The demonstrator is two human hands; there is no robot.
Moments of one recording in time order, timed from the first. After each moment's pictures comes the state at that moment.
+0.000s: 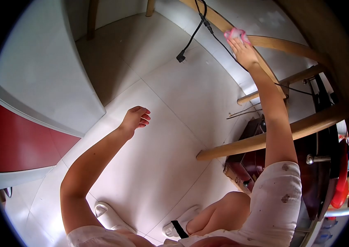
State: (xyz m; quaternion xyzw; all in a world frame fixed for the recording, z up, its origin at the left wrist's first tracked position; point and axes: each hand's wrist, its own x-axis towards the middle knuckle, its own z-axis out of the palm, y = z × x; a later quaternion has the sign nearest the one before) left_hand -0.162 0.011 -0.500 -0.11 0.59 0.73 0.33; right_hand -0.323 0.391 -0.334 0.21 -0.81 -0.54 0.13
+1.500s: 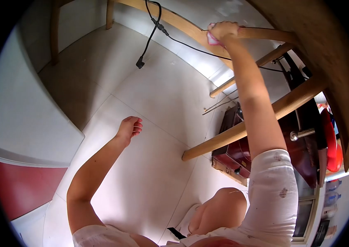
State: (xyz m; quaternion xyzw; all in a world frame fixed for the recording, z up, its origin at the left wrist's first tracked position) left_hand -0.190 0.067 -0.527 -0.08 0.53 0.75 0.38; right_hand -0.339 0.367 -0.246 -0.15 -0.90 -0.38 0.12
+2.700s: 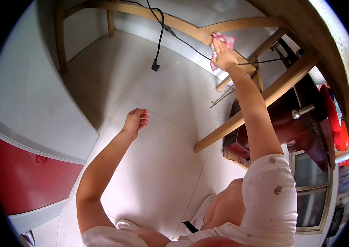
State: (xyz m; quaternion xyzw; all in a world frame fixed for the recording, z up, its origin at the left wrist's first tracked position) left_hand -0.181 0.042 -0.491 -0.04 0.55 0.76 0.35; right_hand -0.239 0.401 -0.326 -0.04 -0.95 -0.29 0.11
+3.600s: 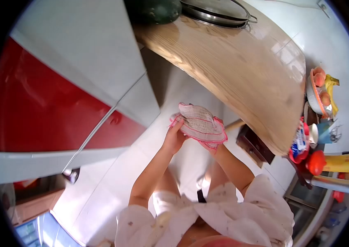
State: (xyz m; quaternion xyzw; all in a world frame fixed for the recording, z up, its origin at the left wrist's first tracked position) left_hand -0.022 -0.038 -0.135 -0.06 0.33 0.88 0.33; right_hand -0.005 0.103 -0.108 0.08 0.12 -0.98 0.16
